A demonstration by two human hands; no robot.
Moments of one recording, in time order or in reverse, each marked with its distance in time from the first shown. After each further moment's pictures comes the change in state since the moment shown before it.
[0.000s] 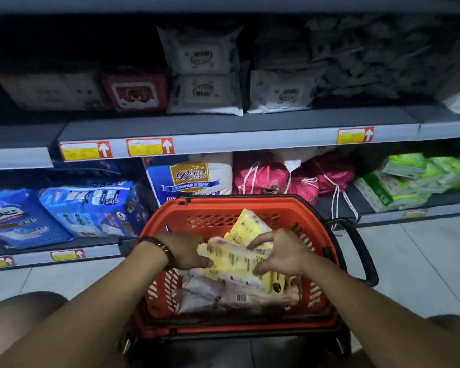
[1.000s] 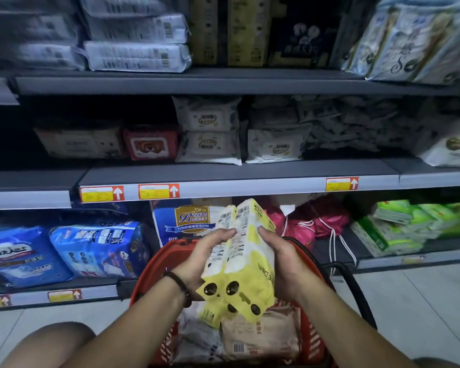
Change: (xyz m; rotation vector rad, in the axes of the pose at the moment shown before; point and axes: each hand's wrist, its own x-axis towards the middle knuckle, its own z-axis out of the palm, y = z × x) left_hand -0.020 0.061 -0.030 -1.860 0.089 0.424; right_hand -0.027 -0.076 -0.039 1.468 -0.079 -0.074
